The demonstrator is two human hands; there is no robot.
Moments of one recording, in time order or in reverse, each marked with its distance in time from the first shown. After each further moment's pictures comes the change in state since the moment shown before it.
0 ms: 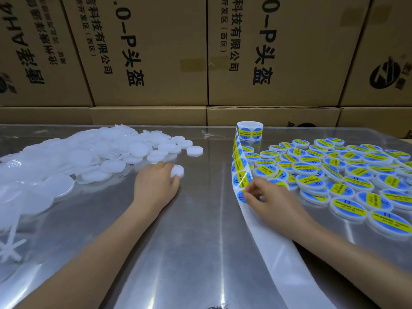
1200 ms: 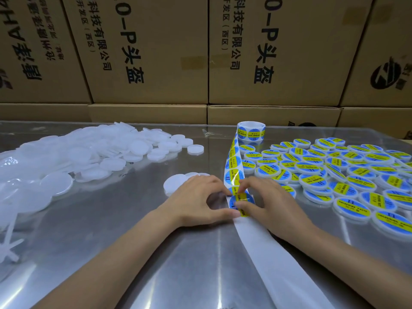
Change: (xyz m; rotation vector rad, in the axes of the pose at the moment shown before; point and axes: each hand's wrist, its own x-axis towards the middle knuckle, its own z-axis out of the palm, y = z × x) left_hand -0.024 0.052 -0.014 -0.462 -0.316 0.546; right_hand -0.002 -0.003 0.007 -0.080 0.034 -0.247
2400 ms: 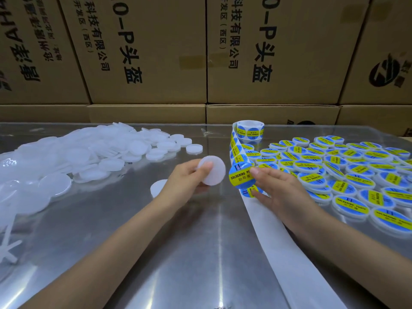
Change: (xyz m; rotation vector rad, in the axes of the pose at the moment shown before) left_hand 0.002 0.015 -0.022 -0.906 0.286 -0.448; right_hand 0.008 -0.009 -0.018 1.218 0.038 0.559
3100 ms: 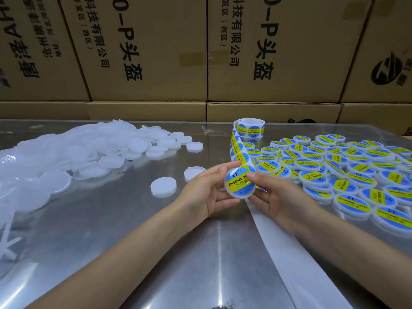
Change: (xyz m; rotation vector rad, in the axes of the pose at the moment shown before) left_hand -0.011 0.005 0.028 -0.511 -0.291 -0.237; right_hand -0.003 0.001 0.004 0.137 -0.061 0.151
